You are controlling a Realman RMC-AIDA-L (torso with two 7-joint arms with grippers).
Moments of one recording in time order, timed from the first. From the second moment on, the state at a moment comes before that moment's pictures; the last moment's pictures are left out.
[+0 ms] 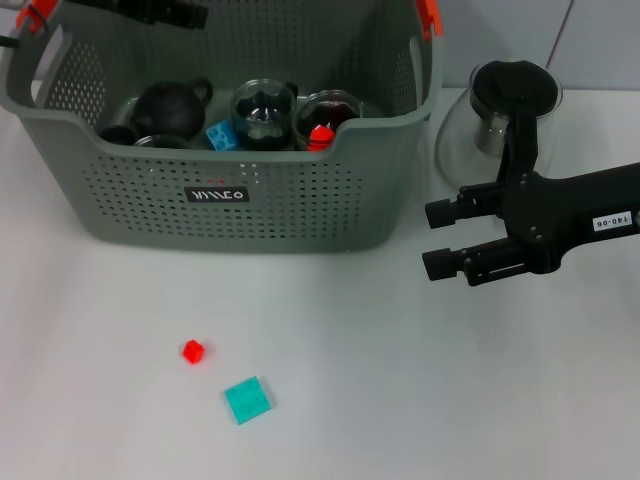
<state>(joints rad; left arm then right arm) -0.85 -1.95 -2.43 -1.02 -0.72 1.32 -2.19 0.73 2.01 -0.76 -0.75 -2.08 -1.81 1.70</state>
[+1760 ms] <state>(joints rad) -0.47 -2.17 -1.56 -1.46 -0.50 1.64 -2.20 0.74 2.01 -0.75 -0.74 -2.07 -1.78 1.70</state>
